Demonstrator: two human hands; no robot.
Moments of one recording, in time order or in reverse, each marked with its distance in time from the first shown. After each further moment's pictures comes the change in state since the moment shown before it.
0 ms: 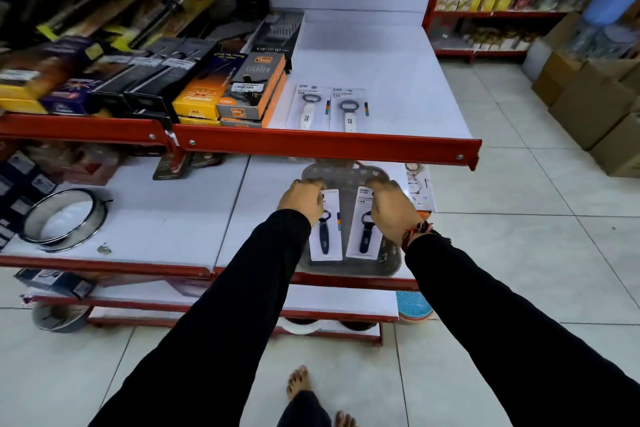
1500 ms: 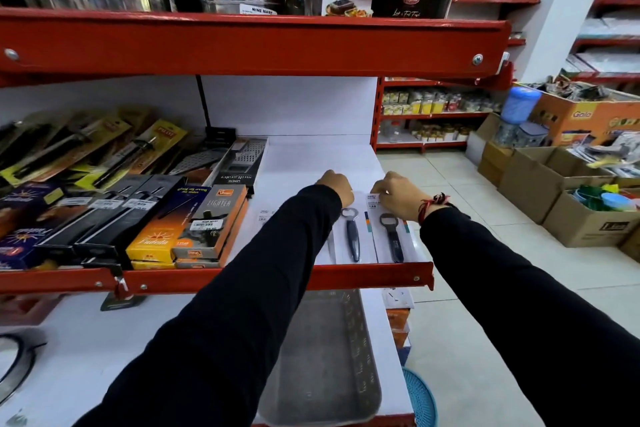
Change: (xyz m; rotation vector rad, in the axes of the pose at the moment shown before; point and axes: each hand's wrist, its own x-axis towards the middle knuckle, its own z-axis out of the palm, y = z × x) left_hand 0.157 0.171 -0.136 0.155 -0.080 0.115; right_hand 0.147 0.050 -0.194 -0.039 0.007 0.059
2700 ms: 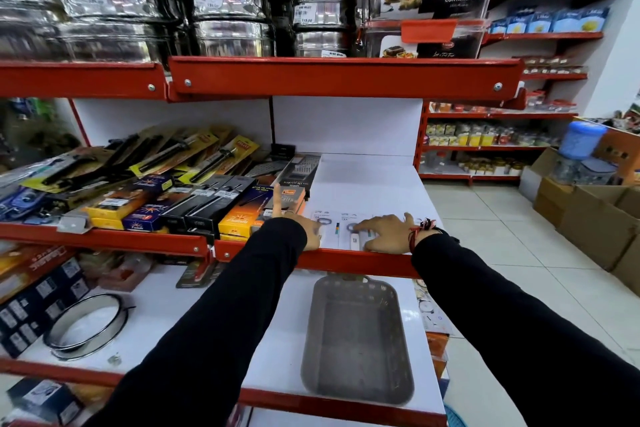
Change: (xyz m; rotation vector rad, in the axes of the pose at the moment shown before) left_hand -0.147 -0.113 -0.008 0.498 -0.118 -0.204; right_hand -0.064 -0.104 0.036 -0.263 -0.319 -0.160
